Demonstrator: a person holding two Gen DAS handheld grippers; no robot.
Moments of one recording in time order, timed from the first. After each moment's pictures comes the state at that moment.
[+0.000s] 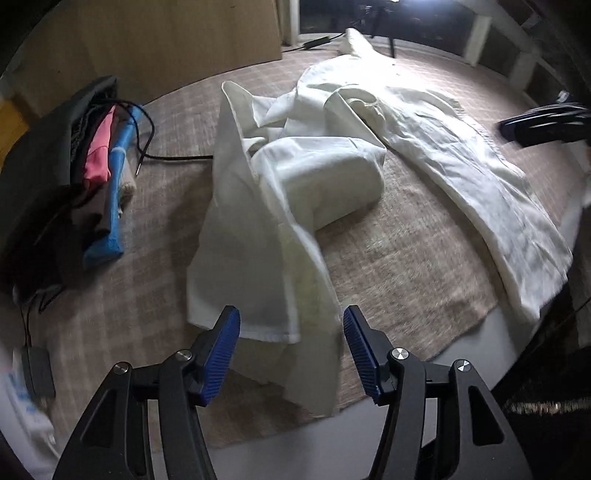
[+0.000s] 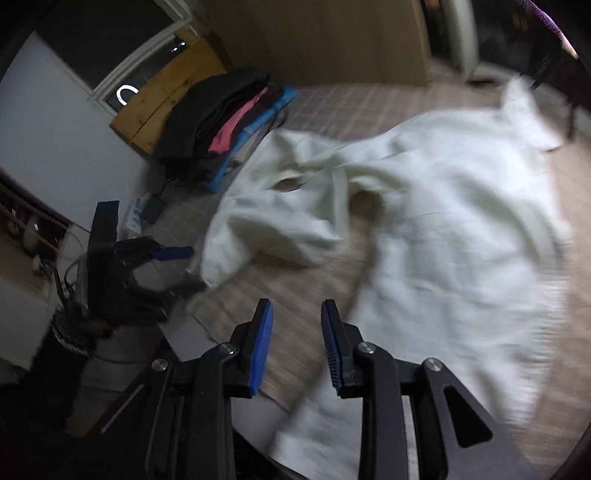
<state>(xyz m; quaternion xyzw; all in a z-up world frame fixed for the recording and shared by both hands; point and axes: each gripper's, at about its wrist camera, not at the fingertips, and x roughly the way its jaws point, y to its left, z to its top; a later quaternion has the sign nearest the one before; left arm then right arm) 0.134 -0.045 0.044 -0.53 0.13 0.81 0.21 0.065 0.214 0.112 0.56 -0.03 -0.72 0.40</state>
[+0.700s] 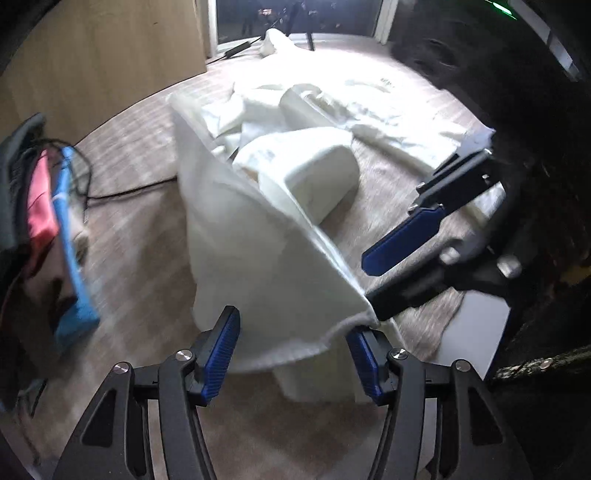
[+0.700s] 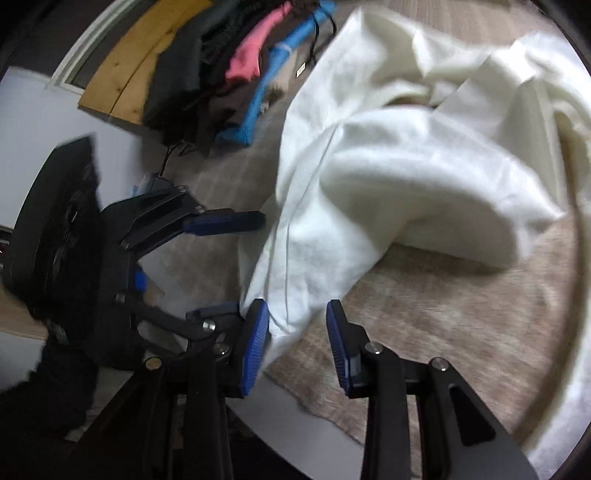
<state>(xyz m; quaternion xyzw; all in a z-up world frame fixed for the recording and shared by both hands) 0.096 -0.065 0.022 -0.51 0.17 0.76 0.38 0.091 0.072 0.043 0.63 -0.05 -0.68 0.39</state>
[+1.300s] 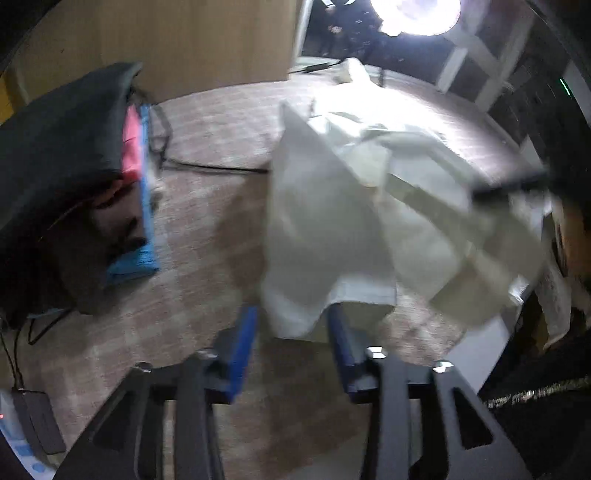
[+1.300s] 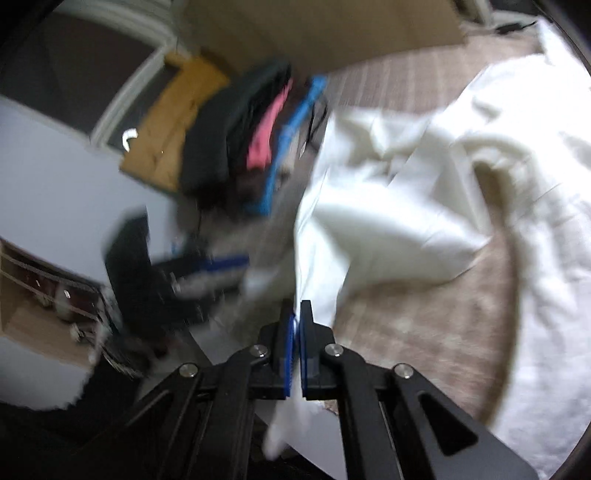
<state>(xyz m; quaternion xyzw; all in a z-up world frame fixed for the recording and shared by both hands) 0.107 -0.109 0.042 -0.50 0.08 0.80 0.31 0.067 0.162 0.111 0.55 -0.16 -0.72 0.39</state>
